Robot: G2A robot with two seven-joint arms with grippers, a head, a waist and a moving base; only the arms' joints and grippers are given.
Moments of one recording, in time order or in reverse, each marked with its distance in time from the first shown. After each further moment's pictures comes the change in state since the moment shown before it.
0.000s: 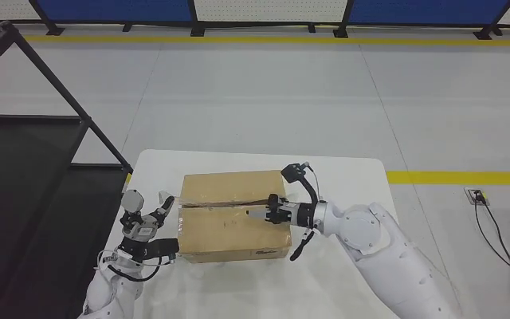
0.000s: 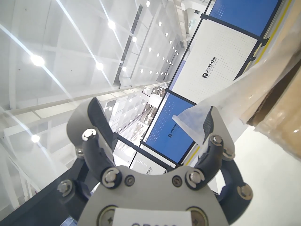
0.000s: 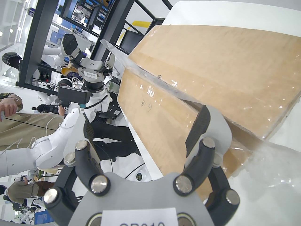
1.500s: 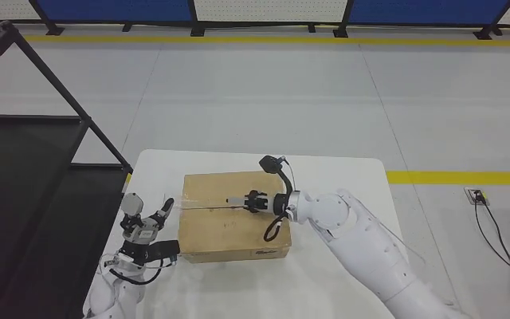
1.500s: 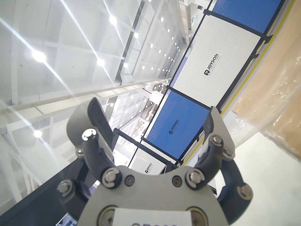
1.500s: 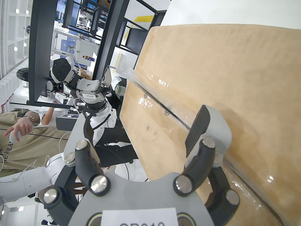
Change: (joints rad) left arm 0.016 0.001 0.017 0.000 -0.022 0.042 -0.026; right arm 0.208 -0.131 -0.200 0.327 0.157 0.007 -0.058
